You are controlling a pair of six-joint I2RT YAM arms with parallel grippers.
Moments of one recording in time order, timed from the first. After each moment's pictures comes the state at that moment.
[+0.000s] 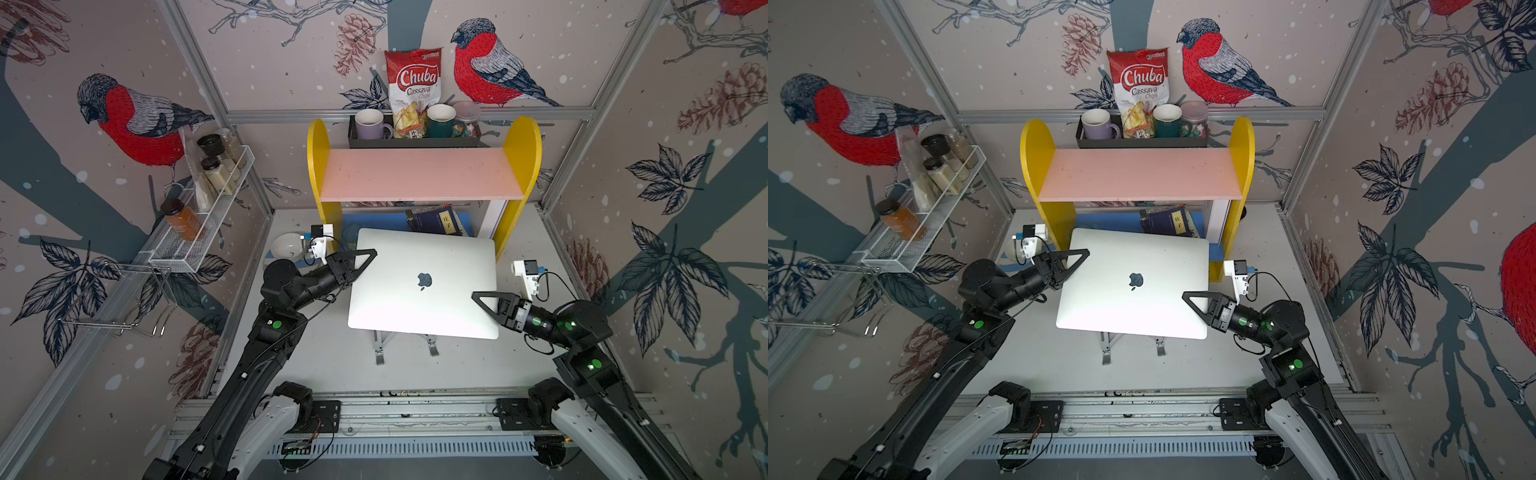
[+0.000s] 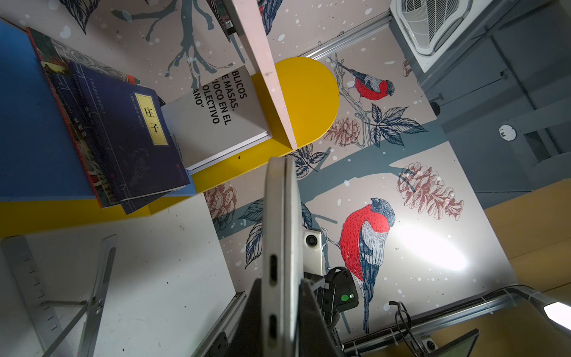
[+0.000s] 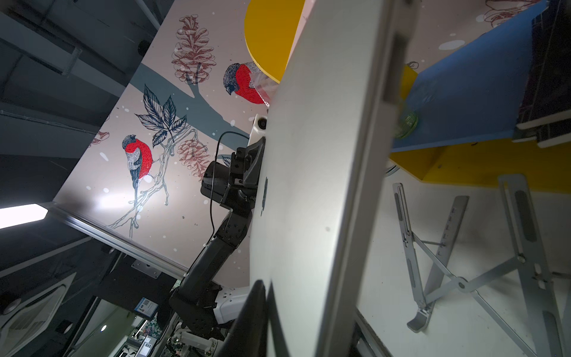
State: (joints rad) left arm -0.28 0.84 0.76 0.21 0.75 -1.22; right arm 0.45 0.47 0.53 0.11 -0.78 1.08
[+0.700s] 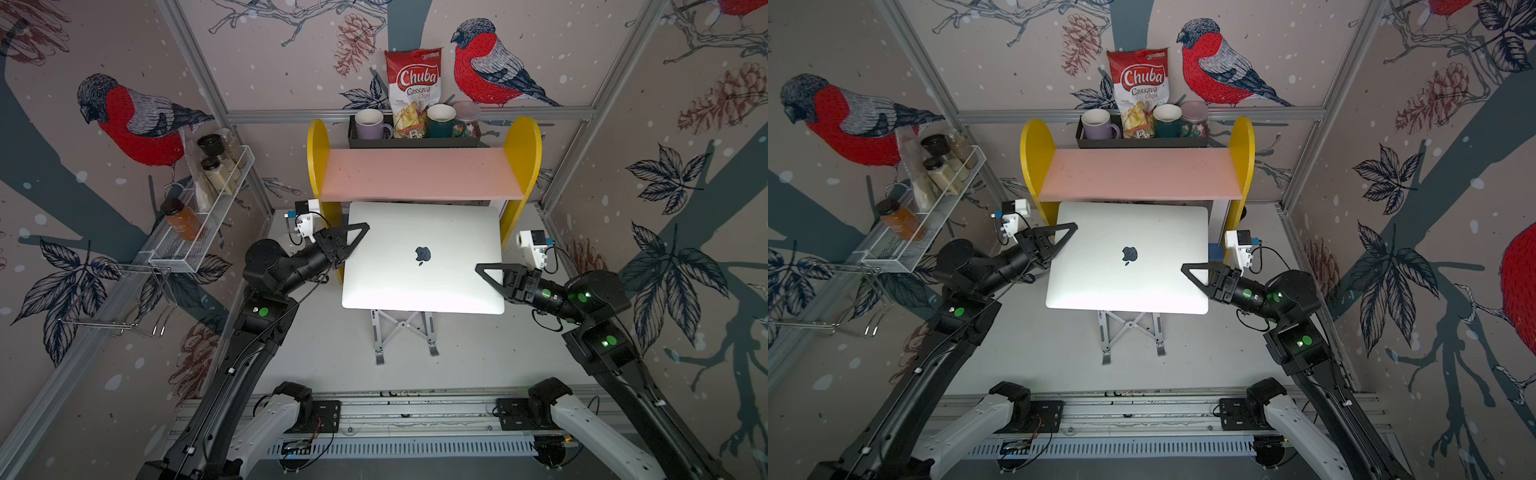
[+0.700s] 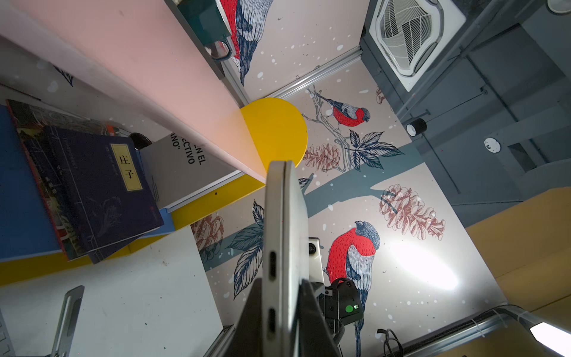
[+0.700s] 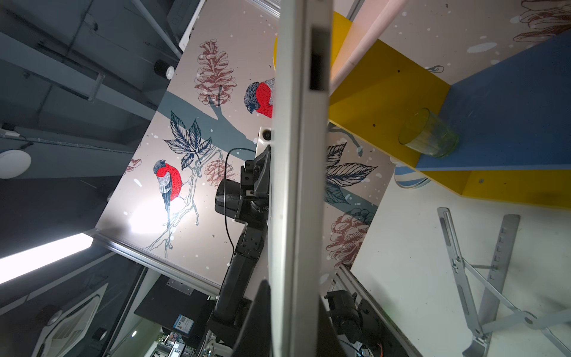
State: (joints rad) left arm -0.27 0.91 1.03 0.07 0.69 -1.22; right arm 0.44 0.70 0.85 0.04 -0.80 1.18
